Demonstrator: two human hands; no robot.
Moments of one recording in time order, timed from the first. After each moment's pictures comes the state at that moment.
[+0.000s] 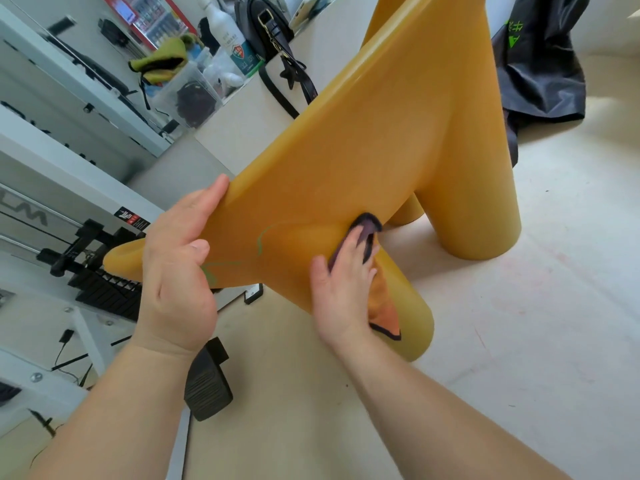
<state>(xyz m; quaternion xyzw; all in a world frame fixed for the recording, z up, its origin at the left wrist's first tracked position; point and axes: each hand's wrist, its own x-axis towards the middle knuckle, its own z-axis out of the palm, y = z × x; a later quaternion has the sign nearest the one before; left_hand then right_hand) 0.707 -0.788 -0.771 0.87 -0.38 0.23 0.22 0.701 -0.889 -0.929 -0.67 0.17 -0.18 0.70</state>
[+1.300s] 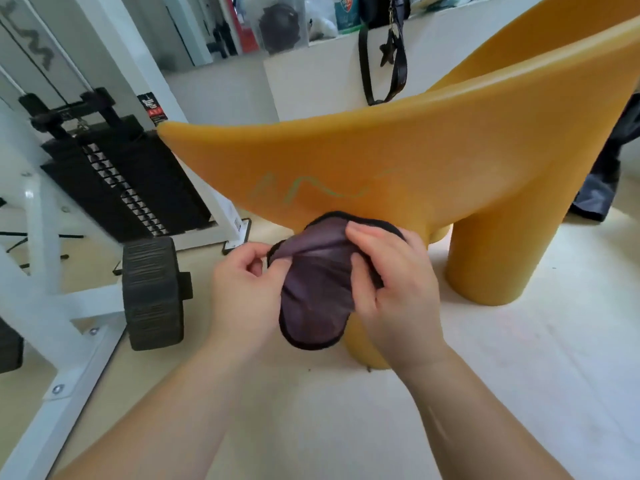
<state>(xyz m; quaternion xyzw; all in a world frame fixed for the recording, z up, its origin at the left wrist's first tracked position) 0.688 -0.712 -0.886 0.82 0.04 0.17 0.54 0.672 -0.877 -0.928 -0.78 -0.11 -0.46 0.41</state>
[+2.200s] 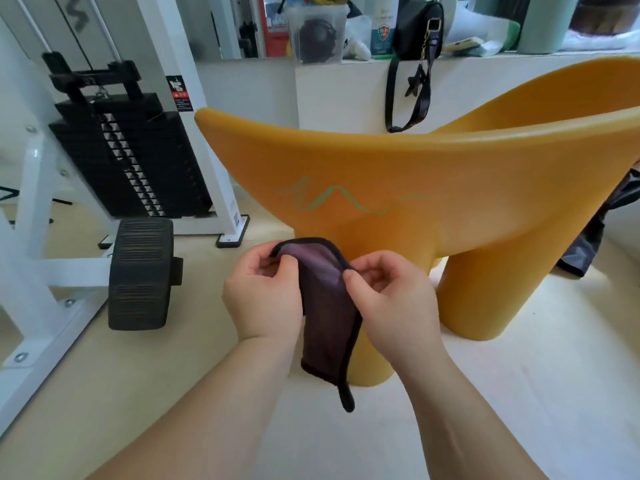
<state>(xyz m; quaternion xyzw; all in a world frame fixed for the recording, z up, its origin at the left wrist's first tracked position) 0.693 -0.733 -0.899 0.69 0.18 0.28 0.64 0.661 -0.868 -0.892 -0.81 0.02 -0.18 0.56</state>
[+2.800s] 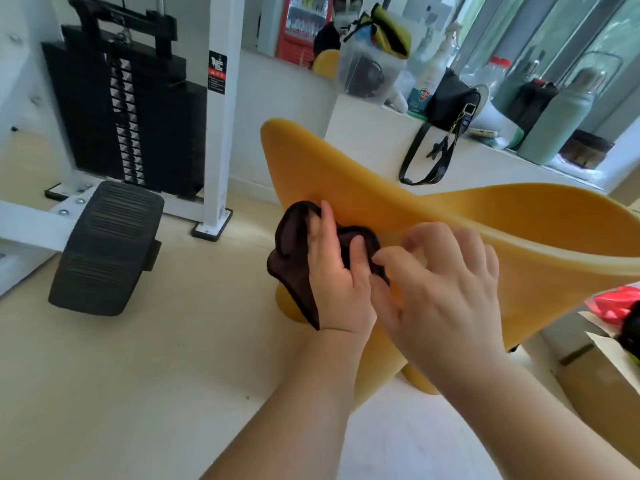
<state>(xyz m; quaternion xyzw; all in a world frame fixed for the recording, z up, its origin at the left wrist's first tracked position) 0.758 -0.752 -0.889 0.63 0.00 0.34 0.70 0.685 -0.829 -0.807 -0.86 -0.20 -0.46 -0.07</state>
